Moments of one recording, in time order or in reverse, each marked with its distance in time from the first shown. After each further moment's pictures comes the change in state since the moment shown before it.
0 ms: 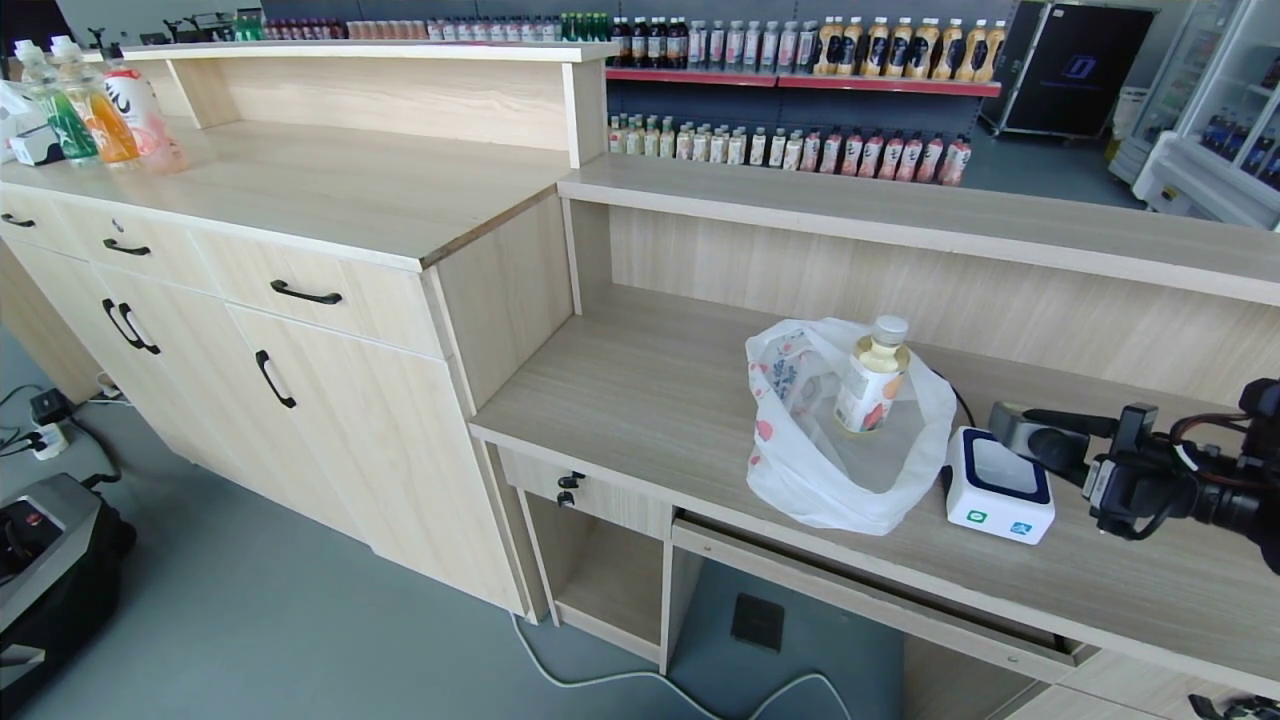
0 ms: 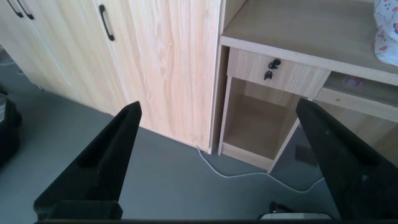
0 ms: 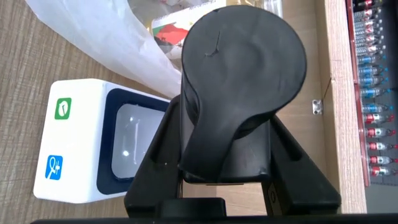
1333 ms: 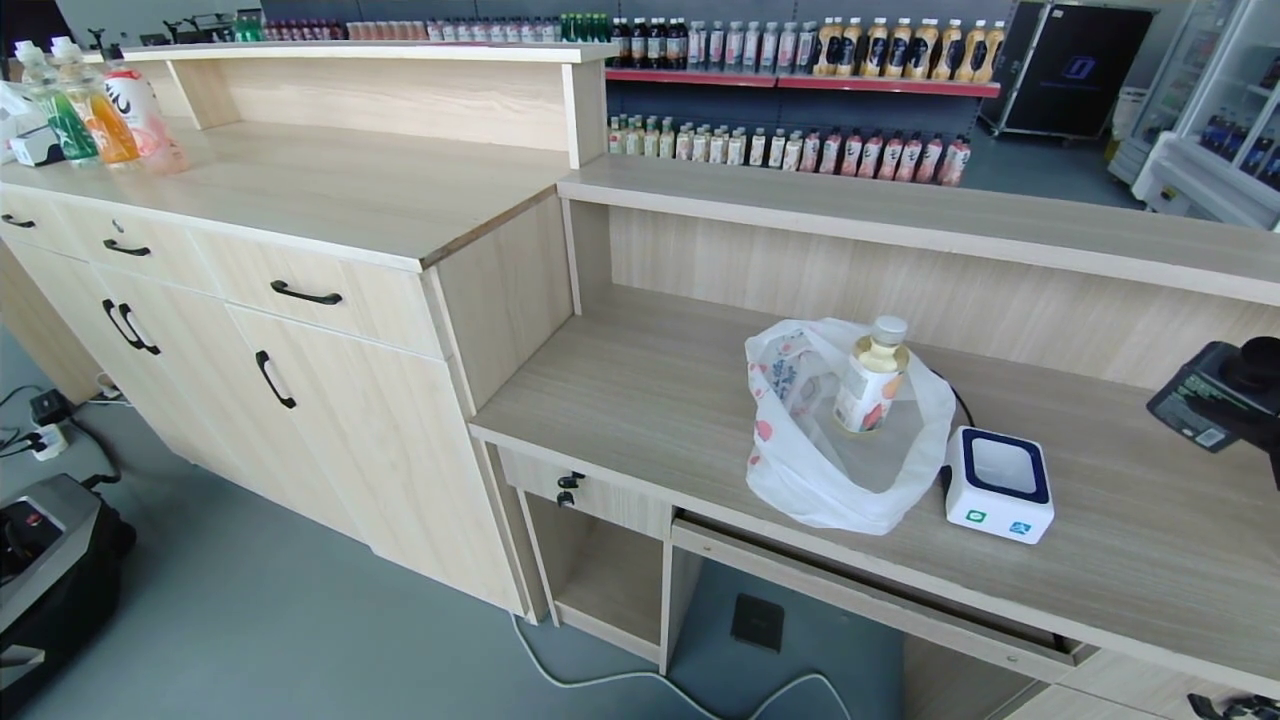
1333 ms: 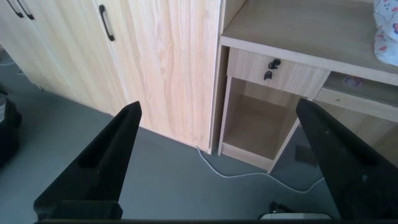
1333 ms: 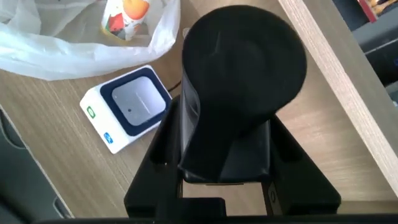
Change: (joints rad) left arm 0.000 0.000 0.000 0.000 0.000 0.000; right arm -0.179 -0.491 0.018 0.405 -0.184 0.693
